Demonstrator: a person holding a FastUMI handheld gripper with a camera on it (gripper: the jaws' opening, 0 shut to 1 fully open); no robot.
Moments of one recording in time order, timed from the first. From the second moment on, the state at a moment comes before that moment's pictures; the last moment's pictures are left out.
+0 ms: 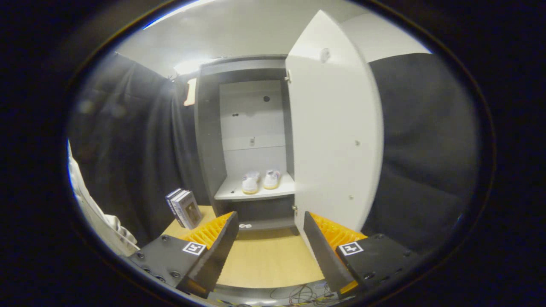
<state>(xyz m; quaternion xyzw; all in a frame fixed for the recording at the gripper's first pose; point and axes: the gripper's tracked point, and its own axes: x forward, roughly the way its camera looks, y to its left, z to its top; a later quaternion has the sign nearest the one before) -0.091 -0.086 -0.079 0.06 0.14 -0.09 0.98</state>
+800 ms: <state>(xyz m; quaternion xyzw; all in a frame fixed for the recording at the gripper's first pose) -0.043 -0.325 -0.073 0.03 0.13 -0.11 0.99</state>
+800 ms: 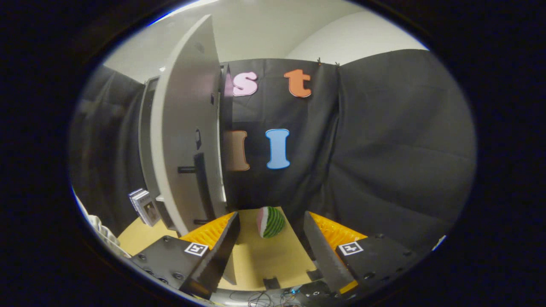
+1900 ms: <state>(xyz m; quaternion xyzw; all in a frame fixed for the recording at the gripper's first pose) 0.069 -0.236 -0.086 0.04 0.11 -0.02 0.99</state>
